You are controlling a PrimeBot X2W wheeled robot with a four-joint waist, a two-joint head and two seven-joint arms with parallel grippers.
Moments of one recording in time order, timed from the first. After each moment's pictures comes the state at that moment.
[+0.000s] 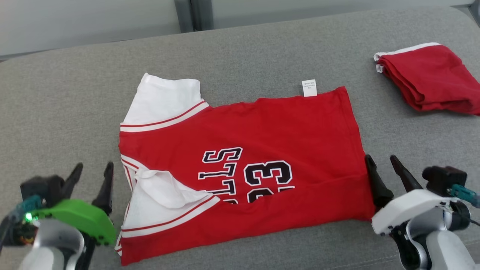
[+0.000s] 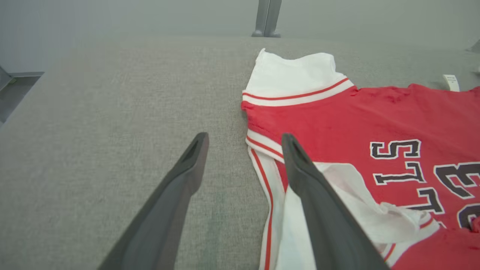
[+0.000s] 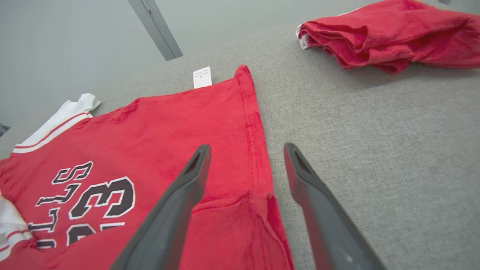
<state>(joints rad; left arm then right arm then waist) -0.06 0.35 -0.13 0.02 -0.49 0.02 0.15 -0.06 -0.10 -0.02 0.09 0.37 0.13 0.05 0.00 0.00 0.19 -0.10</state>
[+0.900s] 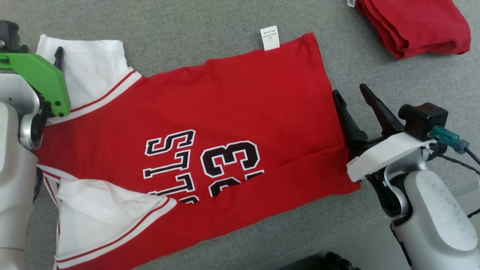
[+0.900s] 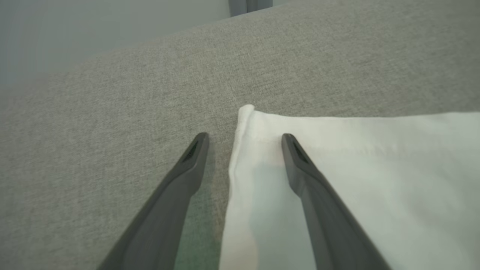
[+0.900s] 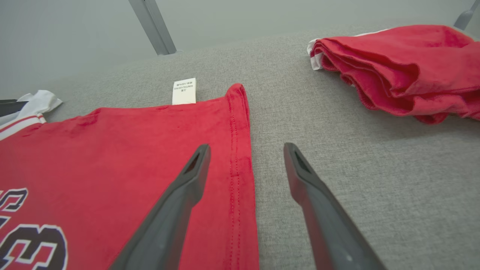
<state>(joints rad) -0.85 0.41 -0.24 0.61 -0.36 -0.03 0.35 -0.37 -0.18 0.20 0.13 0.41 0.13 -0.03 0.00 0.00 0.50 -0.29</state>
